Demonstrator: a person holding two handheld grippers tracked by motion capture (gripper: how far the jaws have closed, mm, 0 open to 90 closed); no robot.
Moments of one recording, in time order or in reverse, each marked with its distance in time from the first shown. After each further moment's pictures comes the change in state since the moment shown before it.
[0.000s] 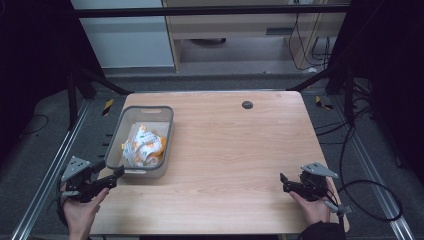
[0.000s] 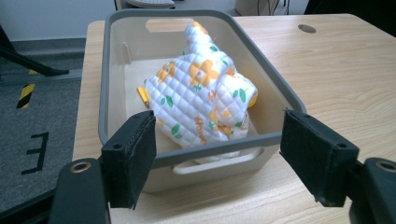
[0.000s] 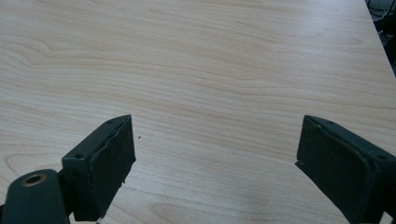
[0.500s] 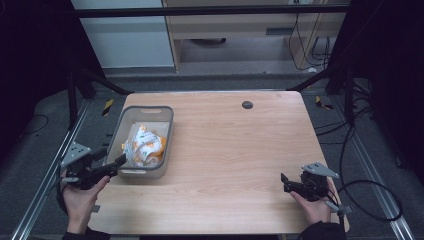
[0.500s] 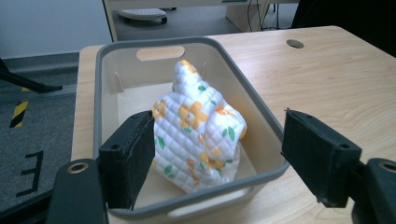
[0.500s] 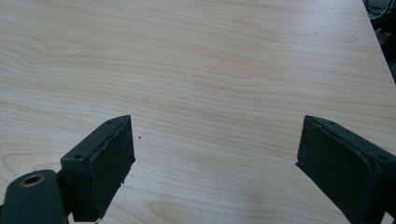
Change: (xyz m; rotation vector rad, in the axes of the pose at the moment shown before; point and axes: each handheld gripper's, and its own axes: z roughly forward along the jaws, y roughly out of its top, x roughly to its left) left arm -0.003 0.036 0.006 -0.021 -0.029 0.036; right arm -0.001 0.000 -0.001 0.006 -0.007 -0.001
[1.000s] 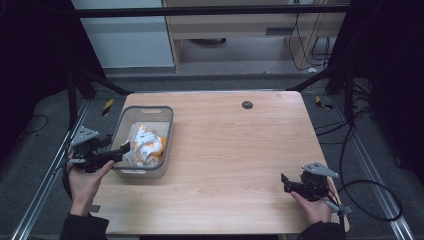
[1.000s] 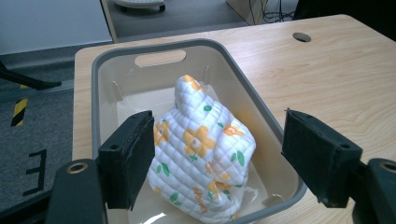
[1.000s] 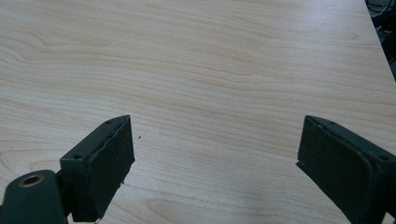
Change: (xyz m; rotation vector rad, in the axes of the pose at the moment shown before) left arm 0.007 0.030 0.027 0.073 0.000 0.026; right arm -0.001 0.000 0.001 0.011 -0.002 -0.003
